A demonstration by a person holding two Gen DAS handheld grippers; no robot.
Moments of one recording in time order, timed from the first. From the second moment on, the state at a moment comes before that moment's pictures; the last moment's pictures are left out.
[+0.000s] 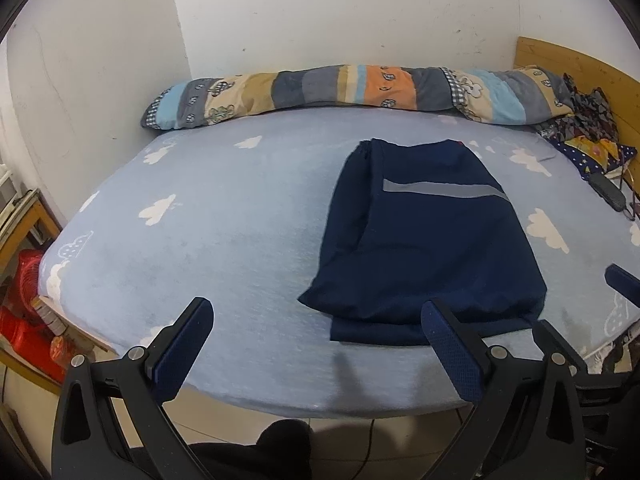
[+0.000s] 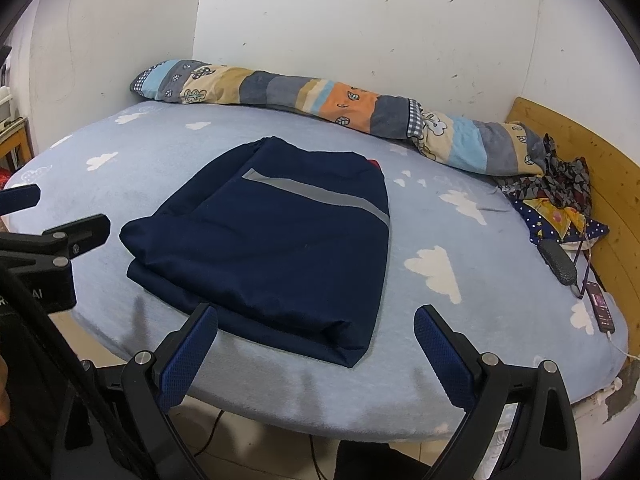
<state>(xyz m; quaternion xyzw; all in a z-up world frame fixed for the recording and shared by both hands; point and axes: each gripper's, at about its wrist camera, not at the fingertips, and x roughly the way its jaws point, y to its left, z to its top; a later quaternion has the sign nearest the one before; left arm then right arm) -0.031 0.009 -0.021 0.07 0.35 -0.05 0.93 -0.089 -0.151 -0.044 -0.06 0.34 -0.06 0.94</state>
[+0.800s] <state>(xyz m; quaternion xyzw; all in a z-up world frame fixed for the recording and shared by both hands) -0.026 0.020 -0.021 0.06 0.36 -0.03 0.93 -0.091 -0.134 -0.050 -0.09 0.34 -0.04 0.94</state>
